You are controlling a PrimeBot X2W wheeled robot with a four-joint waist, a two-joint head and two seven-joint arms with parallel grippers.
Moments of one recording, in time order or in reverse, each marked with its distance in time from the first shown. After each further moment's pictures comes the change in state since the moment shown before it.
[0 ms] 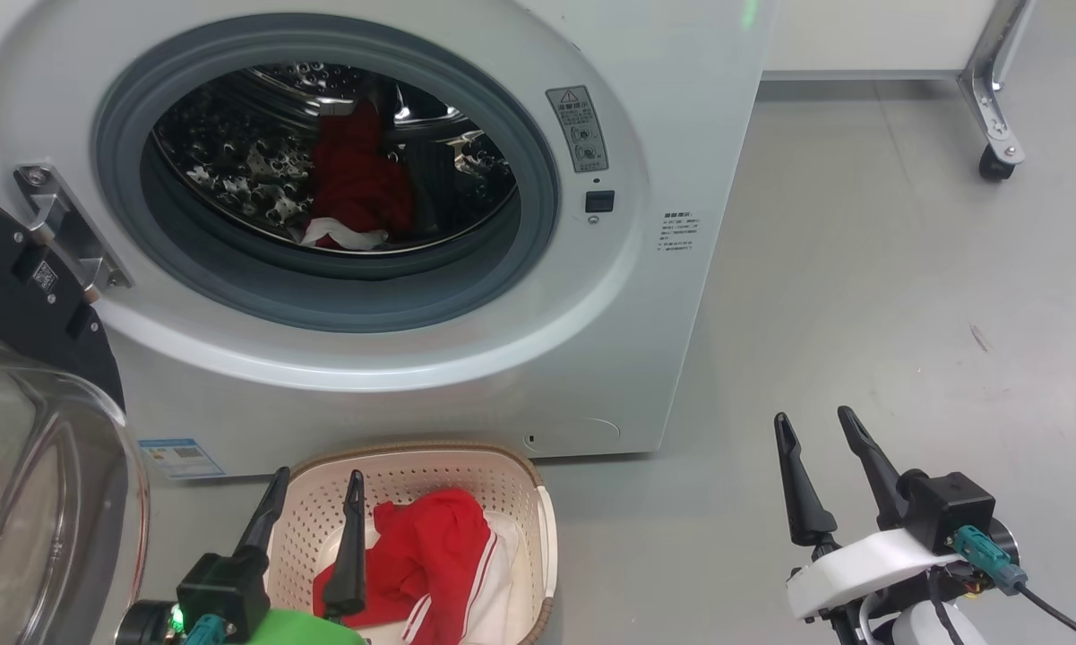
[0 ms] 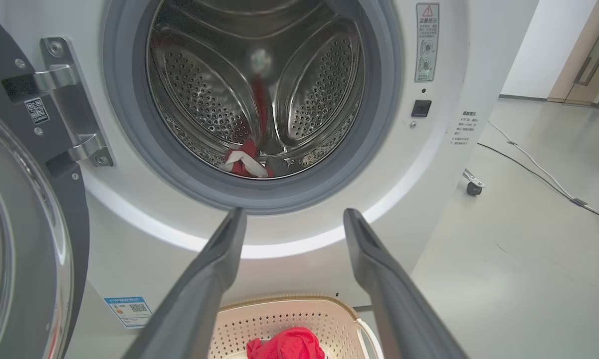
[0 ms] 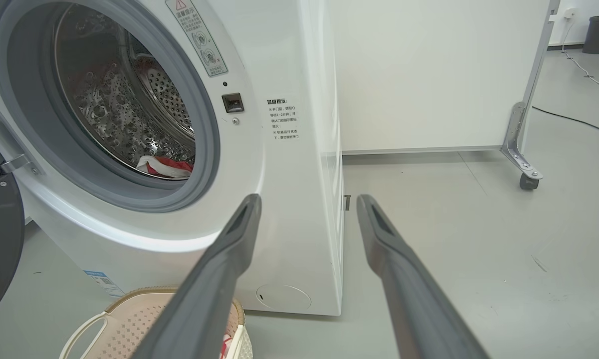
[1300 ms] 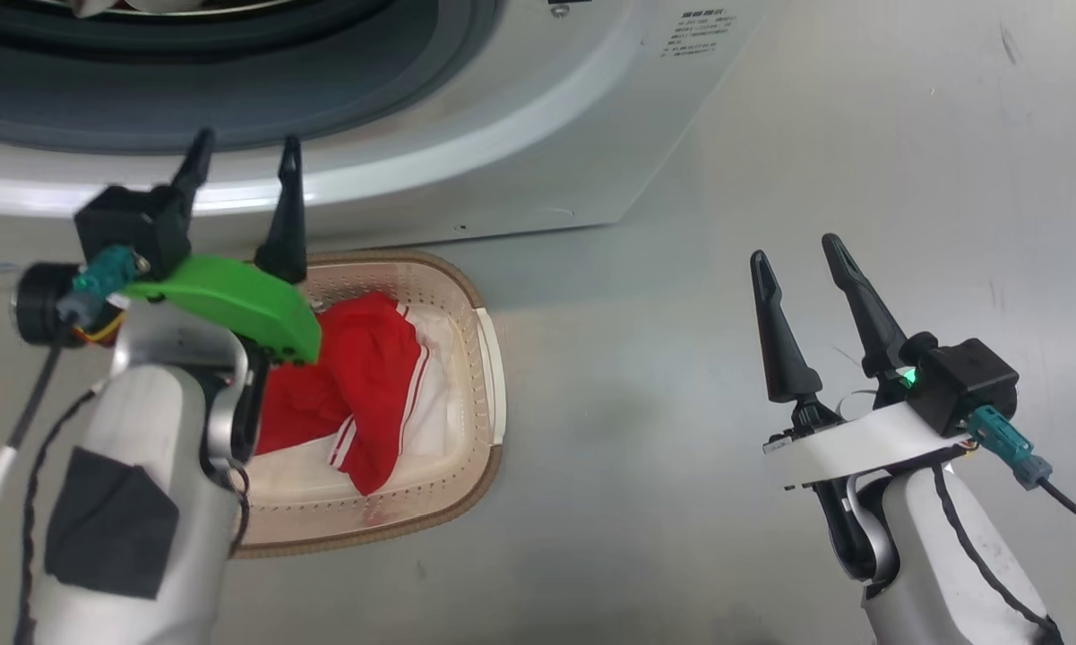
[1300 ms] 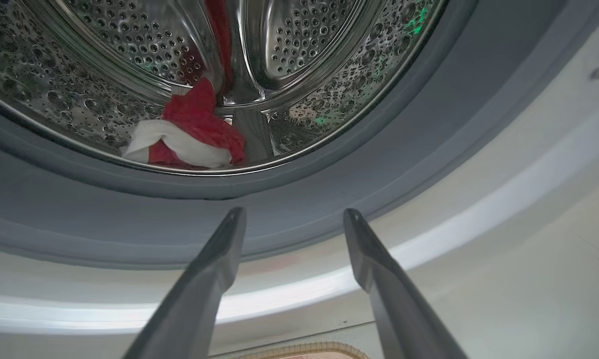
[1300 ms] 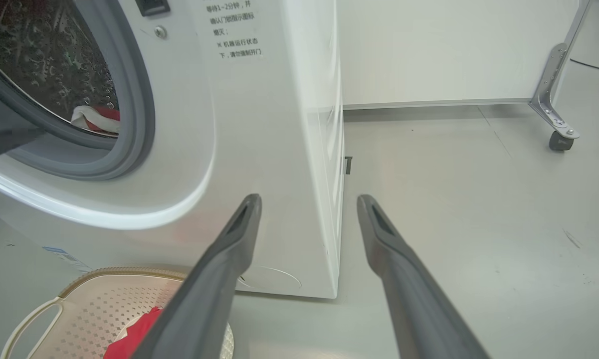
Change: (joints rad) left arm -0.597 0.021 0.036 0.165 -0.031 -0.020 0.213; right arm -0.200 -0.002 0.037 -0.132 -0.015 0.009 0.000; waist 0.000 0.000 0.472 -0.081
